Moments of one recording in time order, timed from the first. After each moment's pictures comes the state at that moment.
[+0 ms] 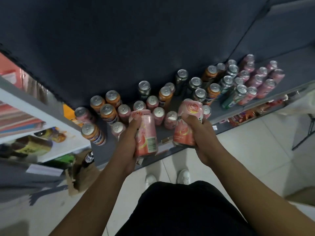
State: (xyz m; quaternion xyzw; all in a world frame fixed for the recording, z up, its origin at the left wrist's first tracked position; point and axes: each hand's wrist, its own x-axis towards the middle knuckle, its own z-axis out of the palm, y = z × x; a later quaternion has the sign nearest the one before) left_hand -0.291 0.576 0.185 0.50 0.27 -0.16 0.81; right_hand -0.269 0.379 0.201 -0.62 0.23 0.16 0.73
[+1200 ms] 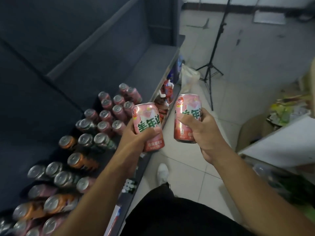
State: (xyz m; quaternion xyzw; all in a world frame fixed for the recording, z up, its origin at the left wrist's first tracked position) left_hand -0.206 0.037 0.244 0.66 -0.11 -0.39 0.64; right_hand -0.325 -0.118 0.248 -0.51 0.34 -0.20 0.76
